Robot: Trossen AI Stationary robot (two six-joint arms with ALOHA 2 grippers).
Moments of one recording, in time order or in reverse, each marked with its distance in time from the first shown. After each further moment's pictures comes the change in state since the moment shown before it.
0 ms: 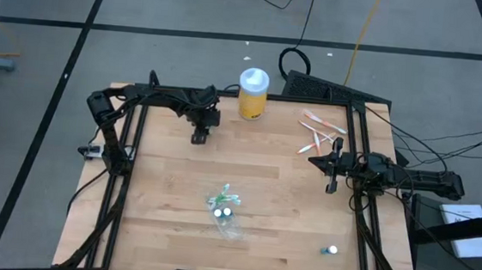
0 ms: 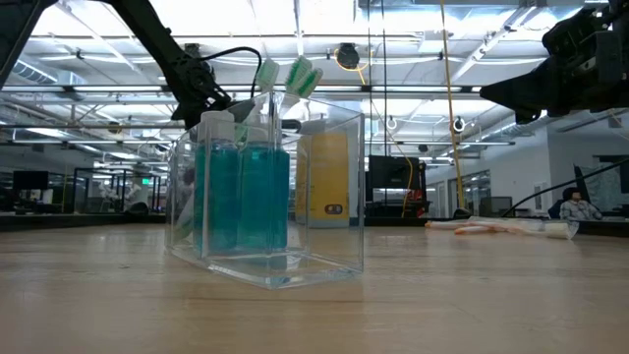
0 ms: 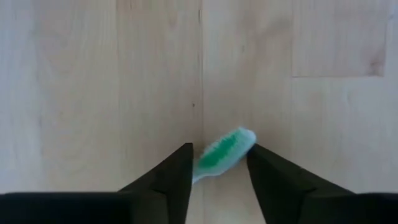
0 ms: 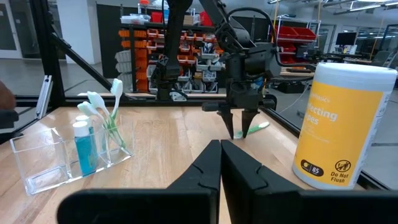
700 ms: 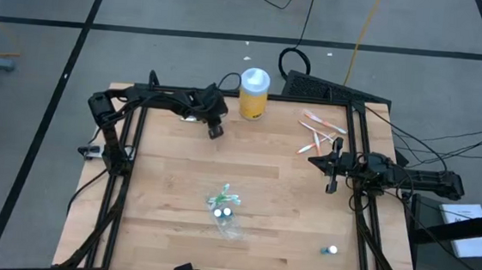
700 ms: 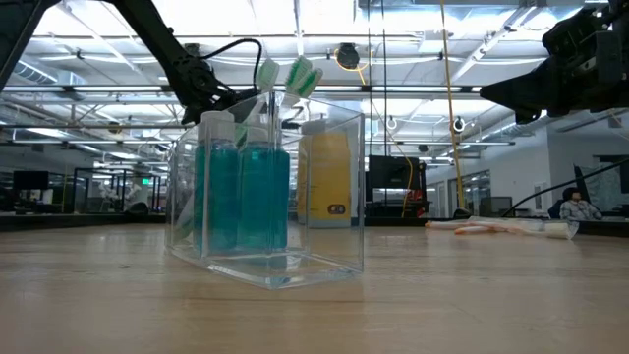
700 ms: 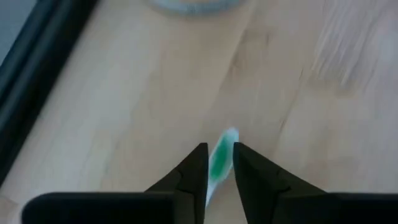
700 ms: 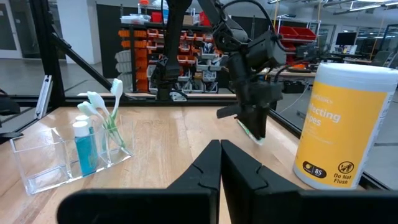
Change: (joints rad) left arm -0.035 -0.006 -0.001 0.245 -0.111 -0.431; right arm 0.000 0.000 0.000 0.000 0.000 0.000
